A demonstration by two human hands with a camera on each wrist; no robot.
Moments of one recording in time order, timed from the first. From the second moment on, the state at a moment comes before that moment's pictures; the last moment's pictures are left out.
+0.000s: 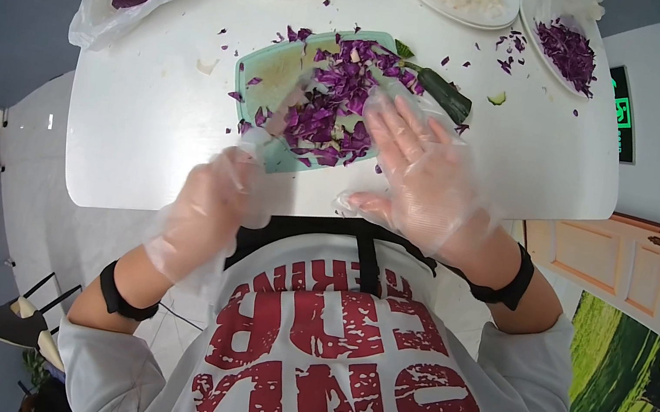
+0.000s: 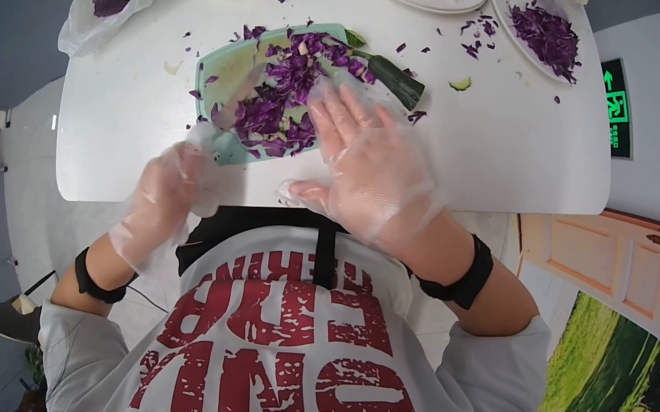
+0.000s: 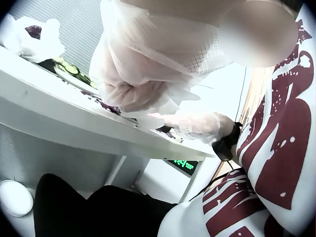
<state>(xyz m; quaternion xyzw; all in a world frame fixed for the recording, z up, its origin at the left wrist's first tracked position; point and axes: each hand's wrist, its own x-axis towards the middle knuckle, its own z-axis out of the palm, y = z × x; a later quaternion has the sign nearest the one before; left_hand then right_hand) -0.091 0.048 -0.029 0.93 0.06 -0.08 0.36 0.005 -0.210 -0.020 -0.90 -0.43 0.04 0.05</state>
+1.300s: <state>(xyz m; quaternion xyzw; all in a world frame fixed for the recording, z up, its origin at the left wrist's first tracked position) -0.067 0.005 -0.012 0.77 0.20 -0.31 0.52 0.023 -0.124 -0.049 -0.92 -0.33 -0.01 0.22</state>
